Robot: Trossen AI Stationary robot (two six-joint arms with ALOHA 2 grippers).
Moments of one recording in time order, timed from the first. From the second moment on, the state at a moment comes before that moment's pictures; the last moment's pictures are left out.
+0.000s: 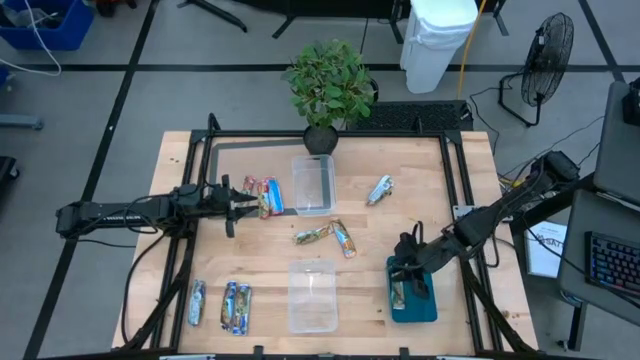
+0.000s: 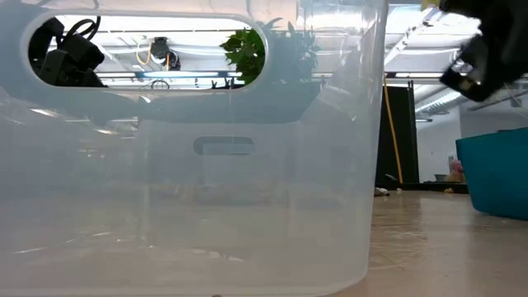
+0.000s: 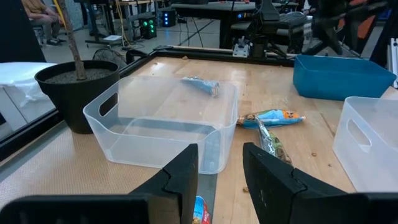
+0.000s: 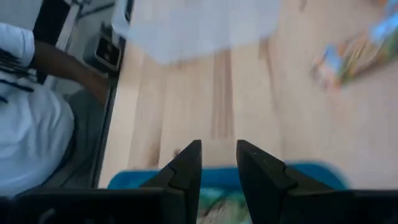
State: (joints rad) left arm 0.15 0.29 0.01 0.11 -0.03 -0.03; right arm 0.57 1.09 0.60 -0.23 0.11 0.63
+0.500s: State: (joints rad) left arm 0.15 0.29 0.01 0.11 -0.03 -0.03; right arm 0.56 0.98 0.60 -0.21 0.82 0.19
